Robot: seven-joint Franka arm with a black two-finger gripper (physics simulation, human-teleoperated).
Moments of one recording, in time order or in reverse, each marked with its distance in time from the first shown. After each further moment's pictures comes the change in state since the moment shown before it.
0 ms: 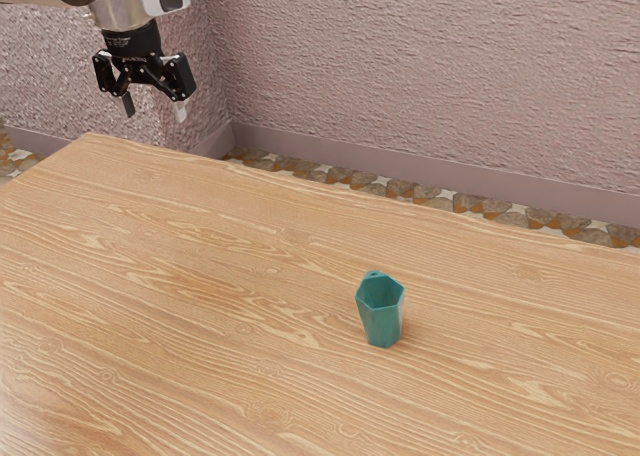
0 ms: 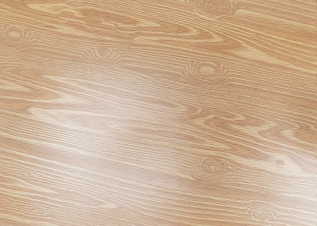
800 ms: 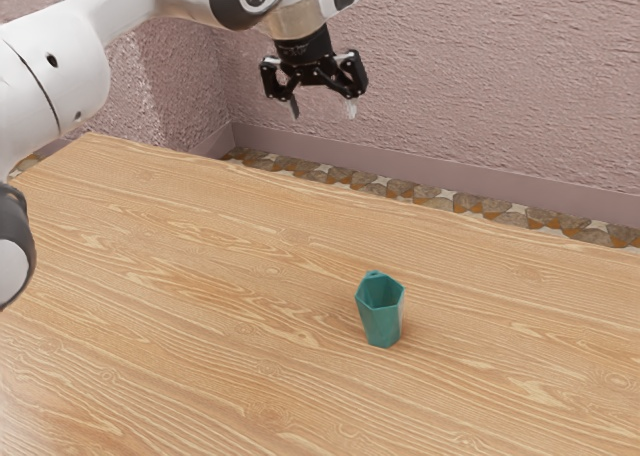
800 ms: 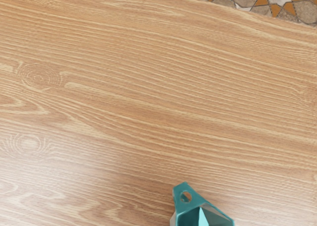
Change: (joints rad) arm -0.248 0.310 -0.063 0.335 -0.055 0.147 -0.340
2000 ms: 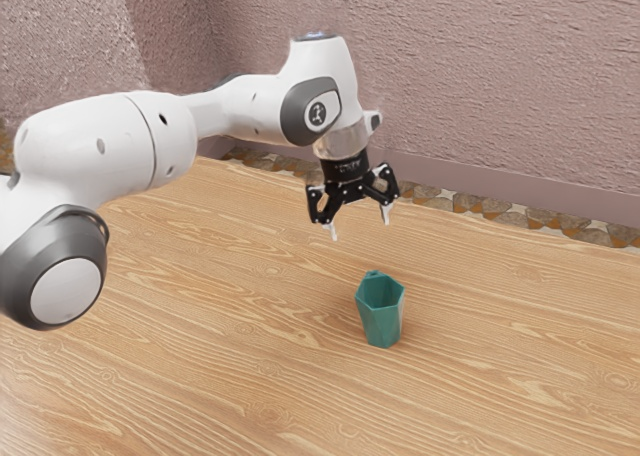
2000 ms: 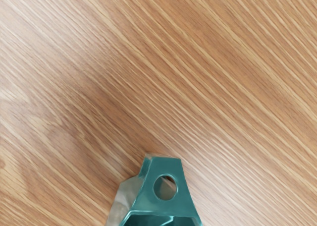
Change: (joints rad) arm -0.027 0.213 0.039 -0.156 -0.225 0.152 -0.460
